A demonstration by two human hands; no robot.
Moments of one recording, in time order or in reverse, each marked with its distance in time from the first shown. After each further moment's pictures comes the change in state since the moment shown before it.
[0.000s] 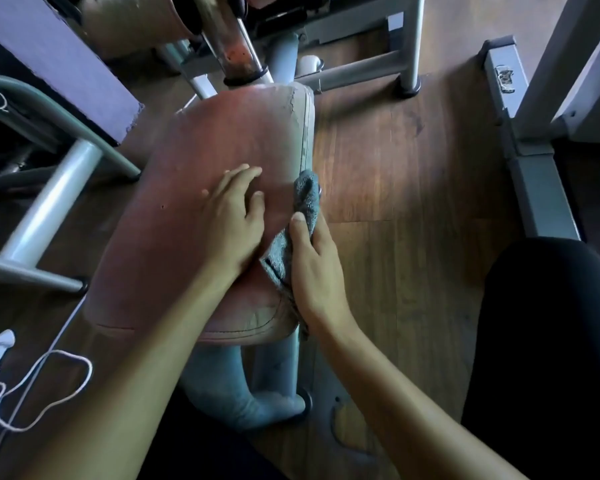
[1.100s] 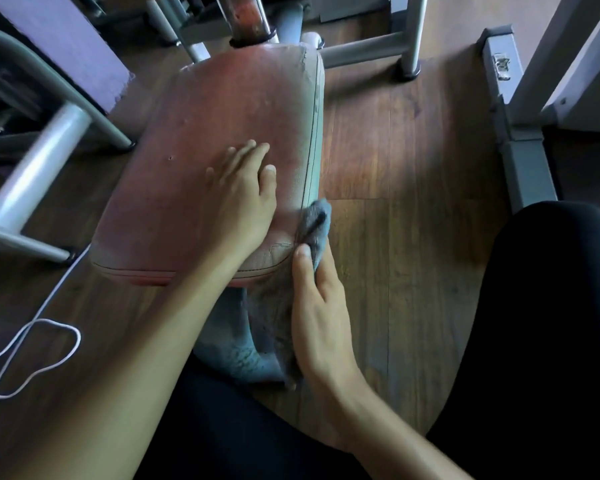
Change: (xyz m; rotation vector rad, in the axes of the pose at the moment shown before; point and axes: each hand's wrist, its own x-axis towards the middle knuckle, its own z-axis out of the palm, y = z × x) left_hand -0.043 0.000 -0.007 0.085 -0.024 -0.037; right_hand -0.108 0.014 0.001 0.028 -0.036 0.063
